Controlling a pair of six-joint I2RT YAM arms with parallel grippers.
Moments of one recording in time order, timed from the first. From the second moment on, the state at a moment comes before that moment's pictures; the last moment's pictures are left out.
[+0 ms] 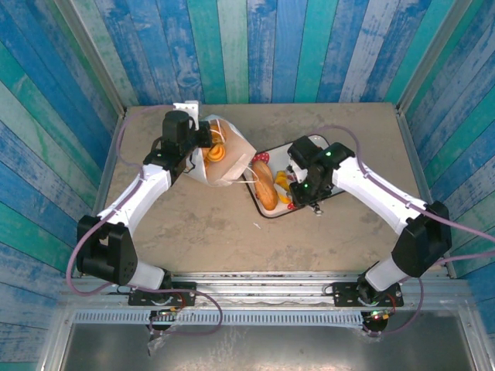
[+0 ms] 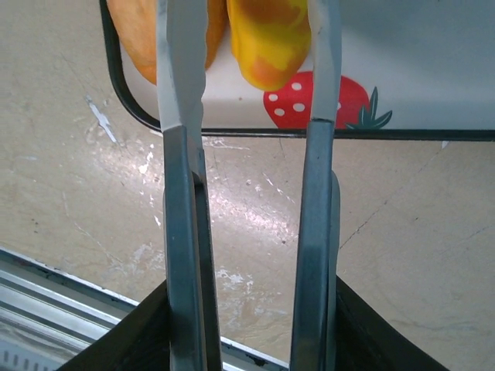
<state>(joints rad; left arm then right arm) -0.28 1.43 1.11 -0.05 0.02 -0.22 0.63 1.54 1.36 -1.20 -0.07 0.27</state>
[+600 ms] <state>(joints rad) -0.28 1.43 1.11 -0.05 0.02 -0.22 0.56 1.61 1.37 -1.16 -0.13 0.23</state>
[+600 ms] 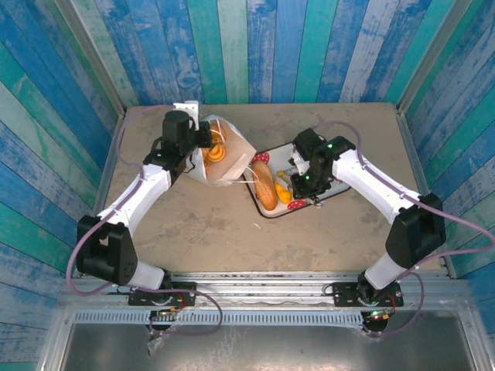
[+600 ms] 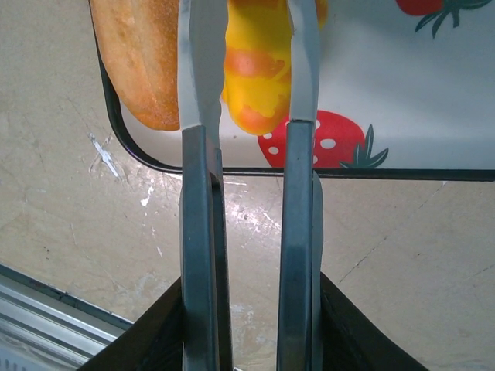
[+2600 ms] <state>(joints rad) -0.28 1.43 1.10 -0.05 0.04 -0.22 0.67 1.55 1.56 -0.99 -0.40 0.30</state>
